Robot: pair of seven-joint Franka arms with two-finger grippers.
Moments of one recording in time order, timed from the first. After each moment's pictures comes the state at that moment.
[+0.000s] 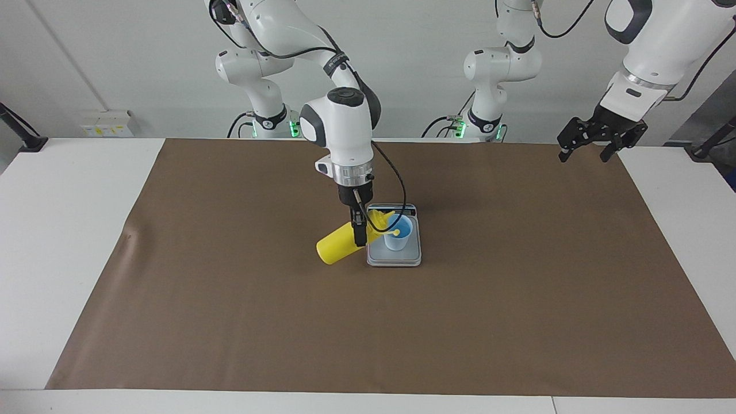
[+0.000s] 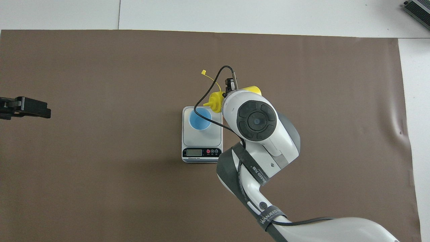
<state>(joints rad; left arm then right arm) 0.01 -0.06 -0.06 -1.65 -0.04 1.60 -0.01 0.46 0.31 0.07 -1.77 -0.30 2.40 2.14</state>
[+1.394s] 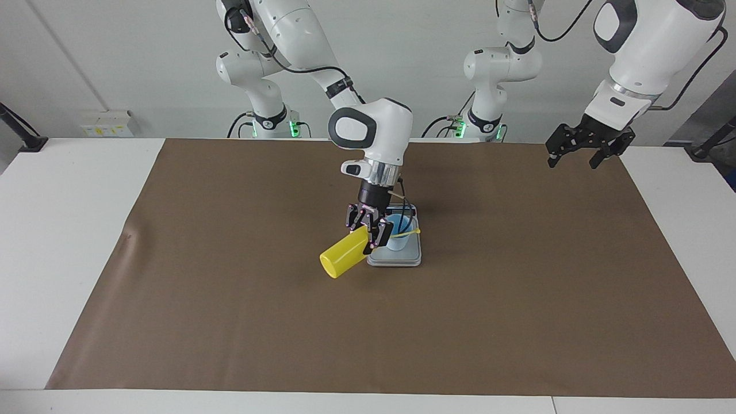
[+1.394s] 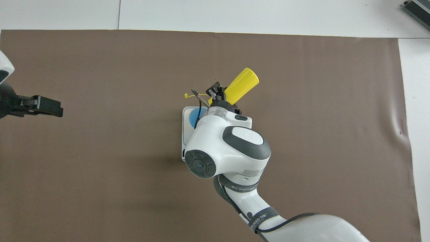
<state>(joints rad) -0.01 -0.04 -0.07 -1.65 -0.04 1.61 -0.01 0.55 0.37 0.07 -1.77 -0.97 2.36 2.21</state>
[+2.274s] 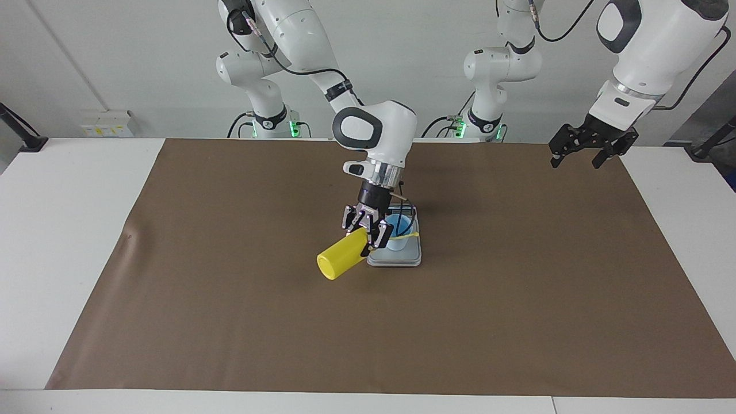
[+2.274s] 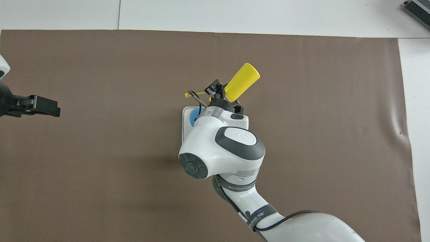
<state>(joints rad) -0.01 -0.04 -0.06 -1.65 -0.04 1.61 -0.01 0.57 0.40 0.07 -1.73 -1.05 2.30 2.21</state>
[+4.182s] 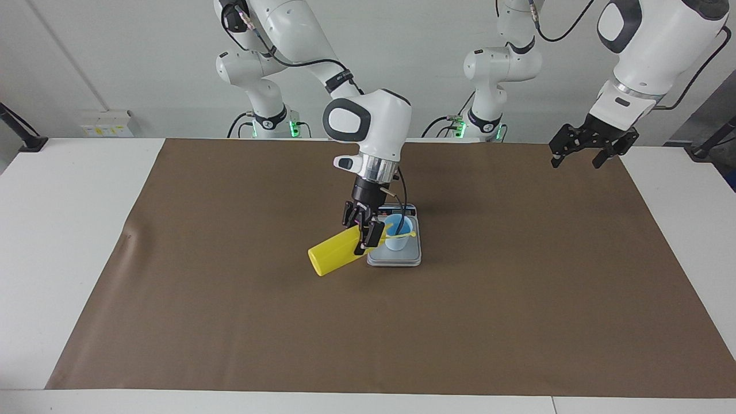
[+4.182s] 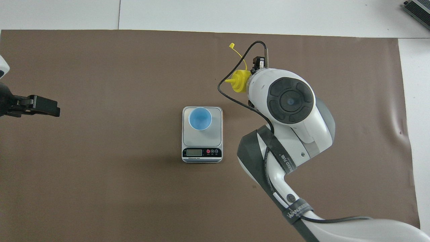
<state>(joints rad) -0.01 -0.04 -0.06 -1.65 -0.04 1.61 -0.01 0.36 0.26 0.07 -1.69 -0.23 2.30 2.25</state>
